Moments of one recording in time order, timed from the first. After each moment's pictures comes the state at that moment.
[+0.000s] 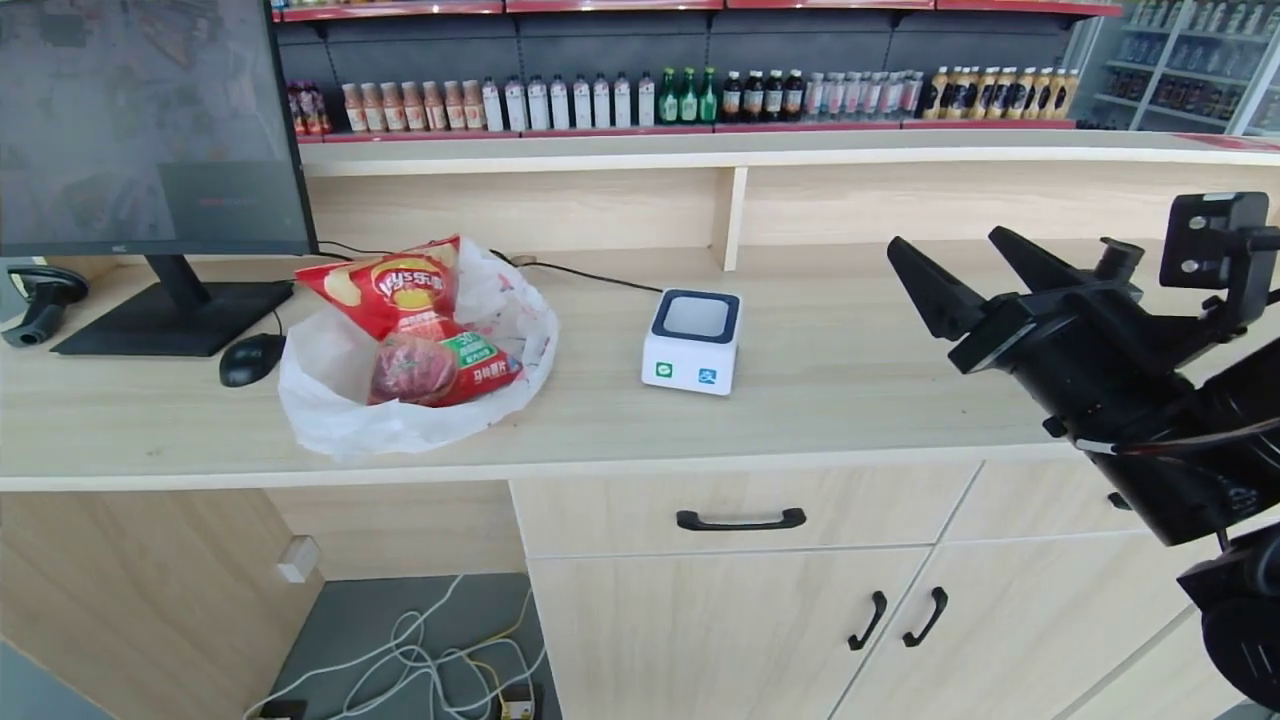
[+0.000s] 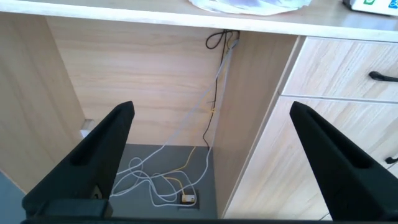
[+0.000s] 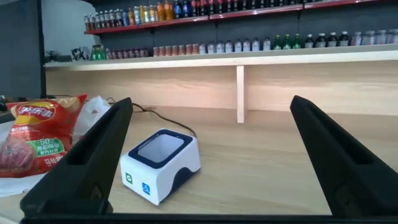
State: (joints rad) left arm 0.00 0.00 0.00 0.00 0.00 -0.01; right arm 0.38 1.68 -0.55 -1.57 -0.01 0.03
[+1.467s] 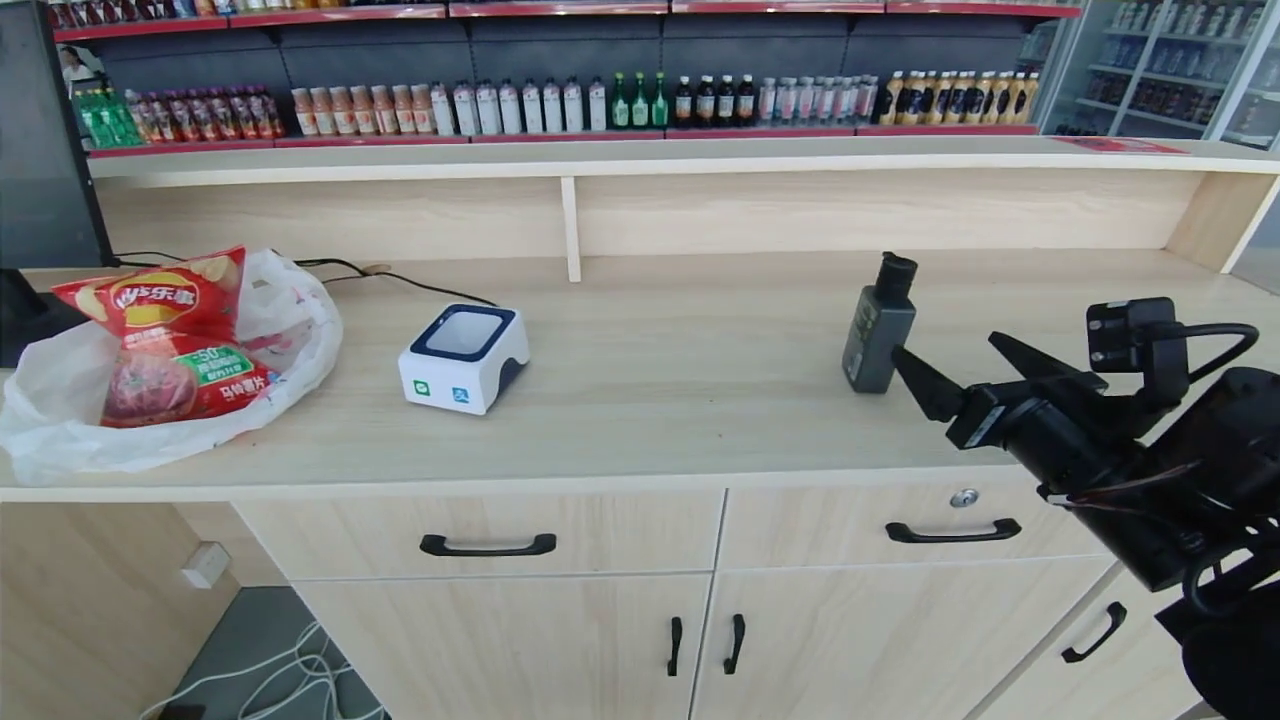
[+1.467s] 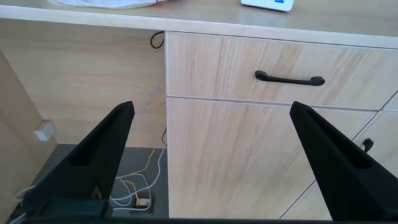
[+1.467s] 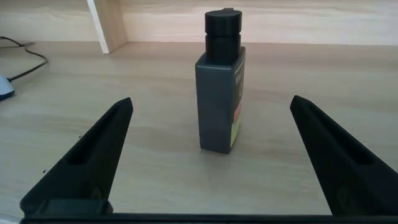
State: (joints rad) left arm 0.00 0.00 0.00 0.00 0.00 -0.01; right arm 0.25 1.79 -0.42 -1.57 -0.01 0.00
